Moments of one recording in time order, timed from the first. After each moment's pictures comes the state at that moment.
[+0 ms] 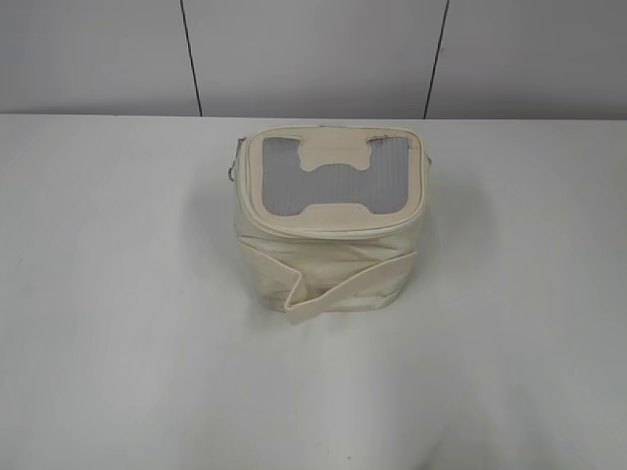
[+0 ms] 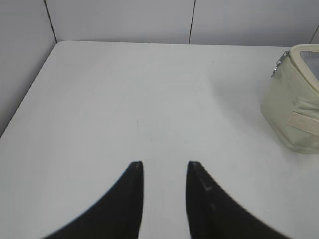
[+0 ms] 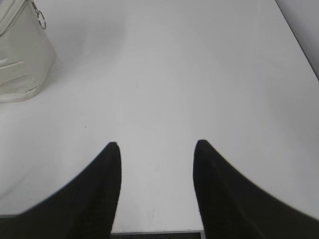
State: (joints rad) left arm -0.07 -0.01 -0.54 -0.01 1.06 -0.02; right arm 0.04 -0.01 -0.50 0.01 1.05 0.02
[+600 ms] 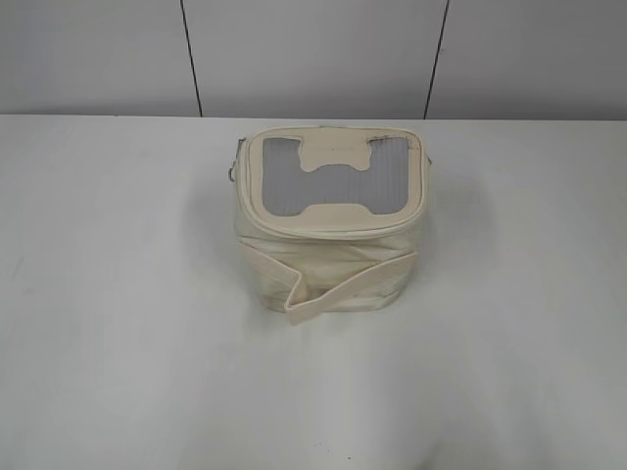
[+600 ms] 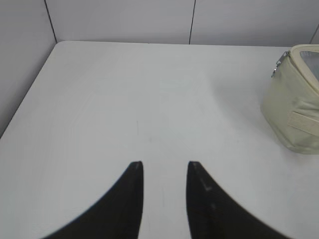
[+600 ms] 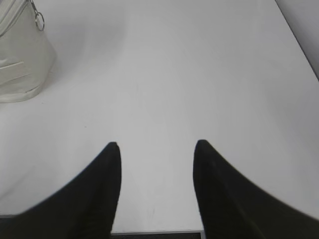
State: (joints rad) left arm -0.07 -0.01 -0.54 -0.01 1.06 -0.02; right arm 0.04 -0.01 -0.50 0.01 1.05 0.02
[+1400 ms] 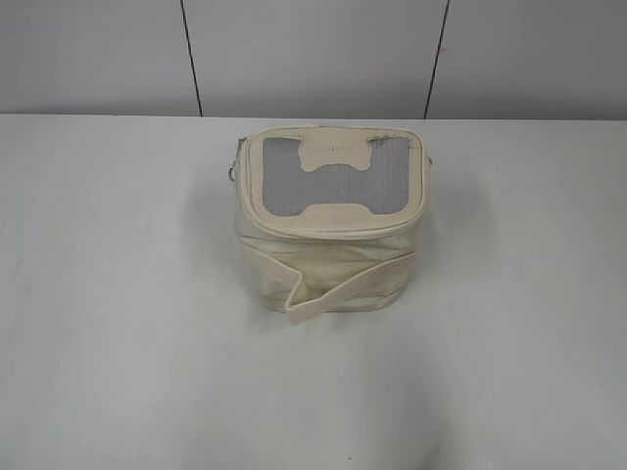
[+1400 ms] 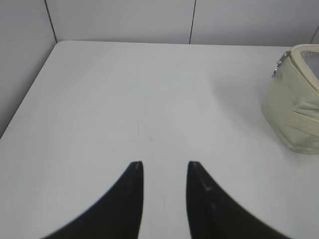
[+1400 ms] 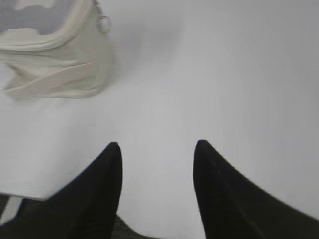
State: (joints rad) left arm -0.07 -0.01 -0.54 -0.01 1.06 -0.02; right arm 0.04 0.16 -0.53 0.33 0.96 -0.19
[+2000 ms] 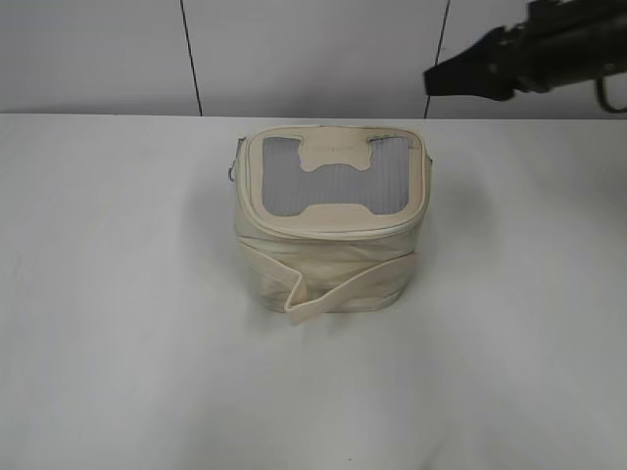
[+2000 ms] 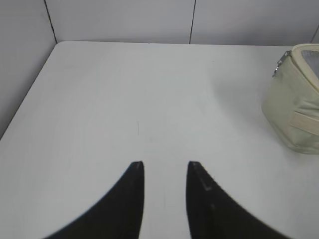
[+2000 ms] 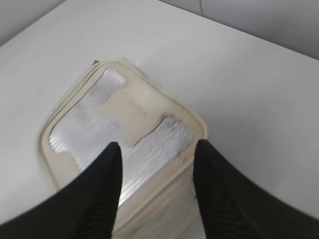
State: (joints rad) left arm -0.08 -0.01 -0.54 0.00 1.06 -0.02; right arm 0.07 1.63 -1.10 1.27 0.74 -1.42
